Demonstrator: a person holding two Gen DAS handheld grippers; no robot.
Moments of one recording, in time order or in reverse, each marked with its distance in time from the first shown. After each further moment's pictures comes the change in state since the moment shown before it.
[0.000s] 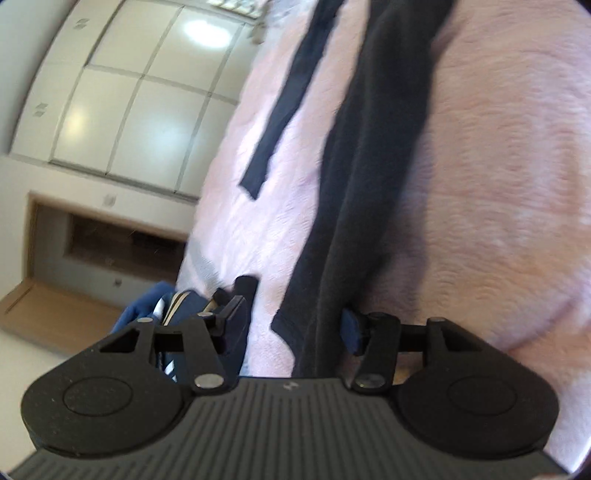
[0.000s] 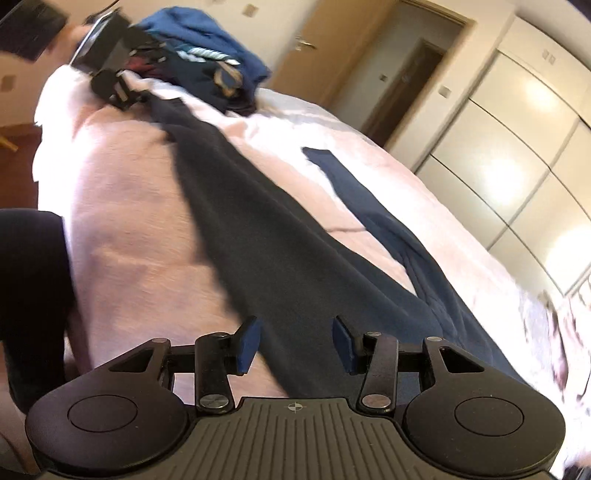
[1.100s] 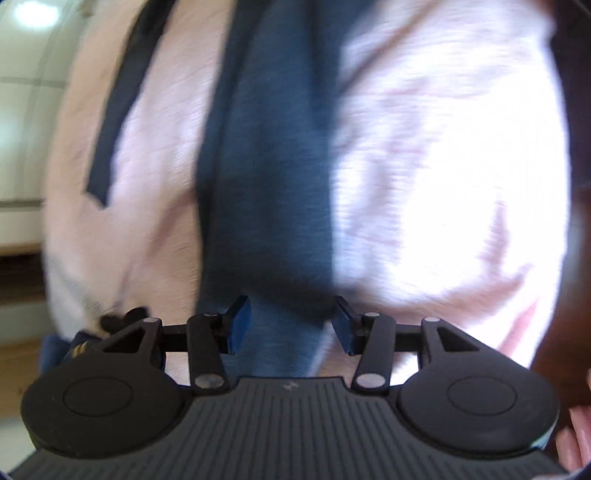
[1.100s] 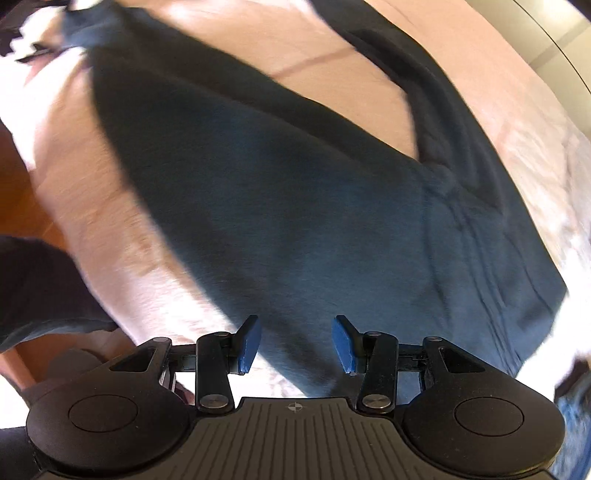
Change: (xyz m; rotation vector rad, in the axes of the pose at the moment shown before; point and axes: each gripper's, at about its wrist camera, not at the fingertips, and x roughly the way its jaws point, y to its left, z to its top) left arm 0.030 0.039 0.049 0.170 0.186 -0.504; right arm 0.030 -0.120 0.038 0.154 0.666 0.215
